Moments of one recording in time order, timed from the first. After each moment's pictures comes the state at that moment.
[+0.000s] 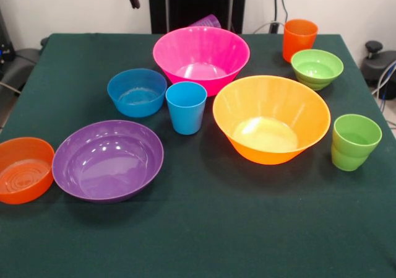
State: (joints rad) arm -1.13 -0.72 0.94 1.95 -0.65 1.19 -1.74
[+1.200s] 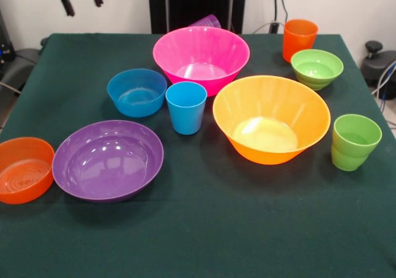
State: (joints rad) arm -1.28 -0.71 0.95 1.85 -0.79 1.19 -1.80
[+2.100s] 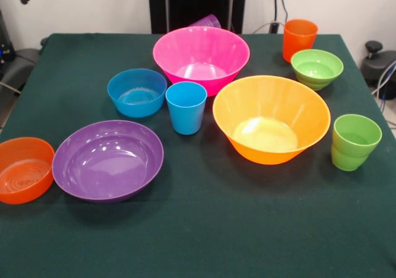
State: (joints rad) arm -1.41 -0.71 0.99 1.72 -0.87 1.20 -2.35
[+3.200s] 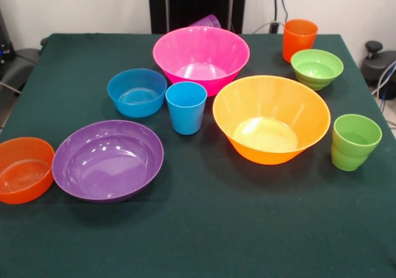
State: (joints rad) arm -1.40 -0.68 1.09 1.53 -0.85 1.20 -2.65
